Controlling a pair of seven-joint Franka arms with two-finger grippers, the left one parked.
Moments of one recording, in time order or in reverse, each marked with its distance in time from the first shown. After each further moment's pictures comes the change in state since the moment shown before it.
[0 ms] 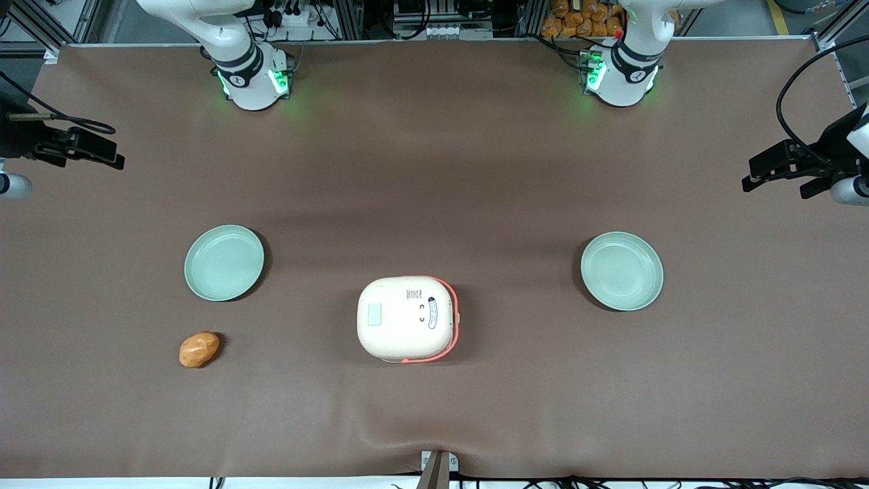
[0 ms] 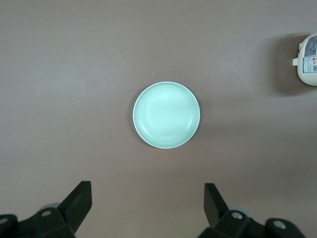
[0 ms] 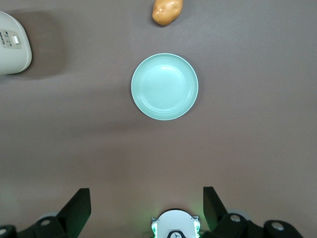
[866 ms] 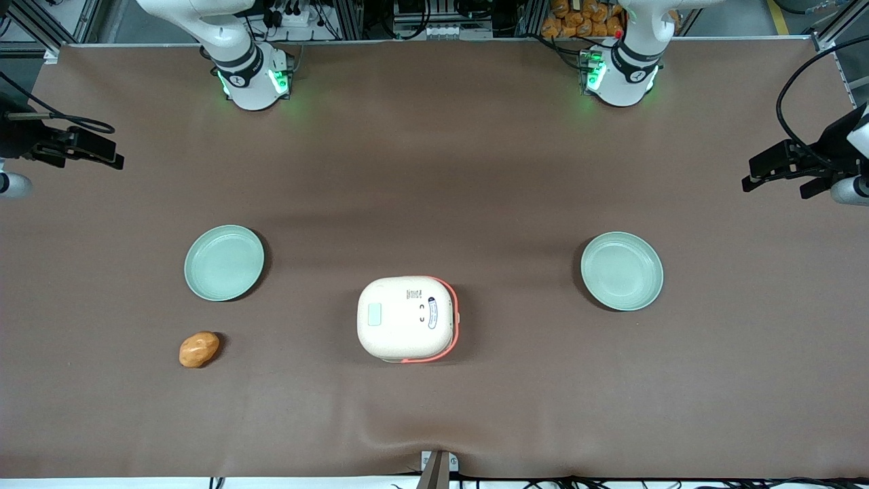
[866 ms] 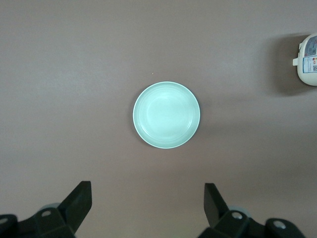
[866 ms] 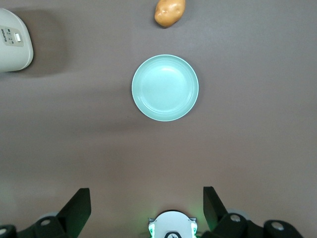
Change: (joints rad) arm 0.000 0.000 -0.002 0.001 -0.001 0.005 -0.030
